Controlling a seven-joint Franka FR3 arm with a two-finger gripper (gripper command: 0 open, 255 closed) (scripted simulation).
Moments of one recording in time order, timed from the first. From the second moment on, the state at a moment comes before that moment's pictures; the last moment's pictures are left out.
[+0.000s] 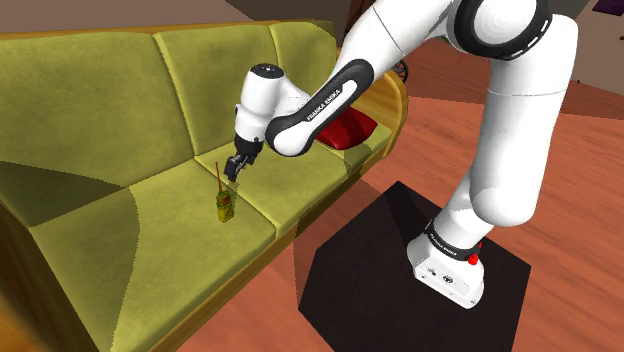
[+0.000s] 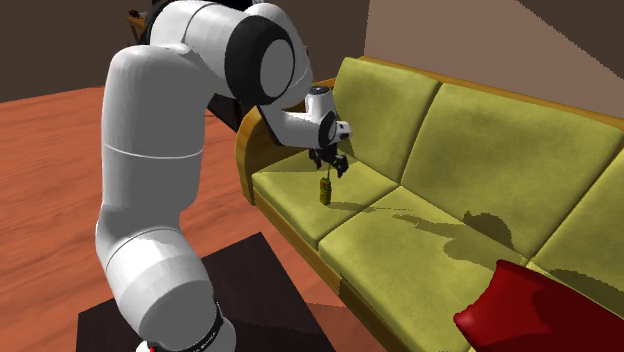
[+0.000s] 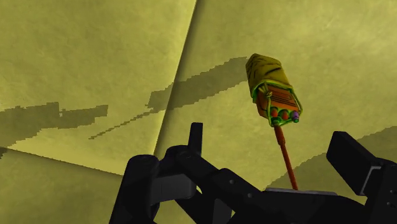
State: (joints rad) arm 0.21 0.38 0.26 -2.14 -0.30 2.73 0.34
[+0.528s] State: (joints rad) arm 0.32 0.63 0.21 -1.93 -0.39 2.77 0.39
